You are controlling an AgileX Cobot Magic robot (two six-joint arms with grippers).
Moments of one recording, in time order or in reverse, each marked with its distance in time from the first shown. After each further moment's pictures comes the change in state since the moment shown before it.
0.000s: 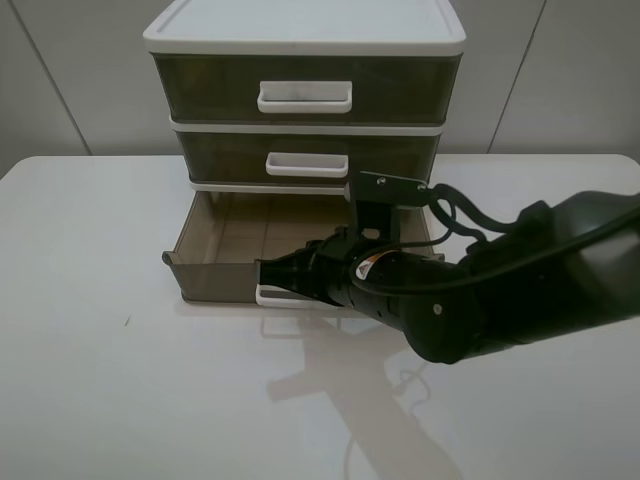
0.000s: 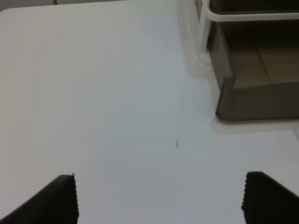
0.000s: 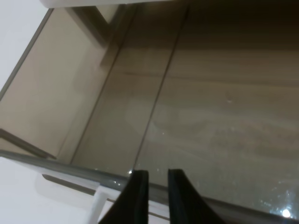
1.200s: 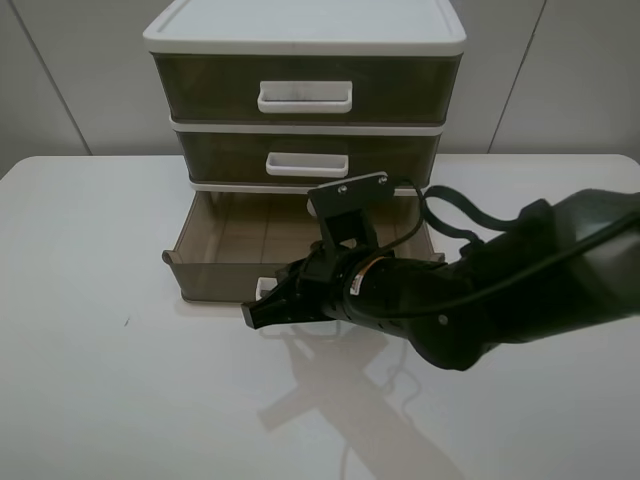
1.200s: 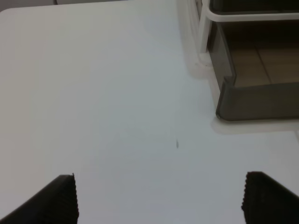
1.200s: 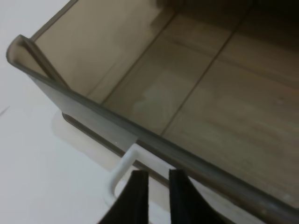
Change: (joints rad) left arm 0.000 0.000 0.000 0.000 0.000 0.000; right arm -0.001 0.009 -0.002 -0.224 0.065 -0.099
